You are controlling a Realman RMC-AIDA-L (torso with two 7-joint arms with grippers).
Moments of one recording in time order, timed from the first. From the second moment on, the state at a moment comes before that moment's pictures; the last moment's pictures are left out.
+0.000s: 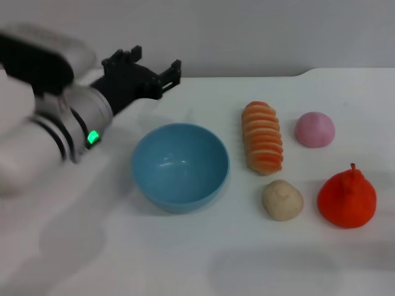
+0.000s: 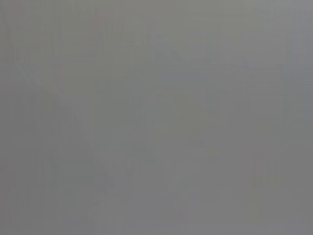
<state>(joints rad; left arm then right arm) -0.27 -1.94 2.08 1.27 2.27 -0.01 -2.76 0.32 2.08 -0.71 0.08 -0.55 -1.49 0.18</state>
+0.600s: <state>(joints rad) -0.44 -2.05 1.31 1.21 2.11 1.07 -2.44 0.33 2.08 -0.71 0.08 -0.56 -1.49 0.18</state>
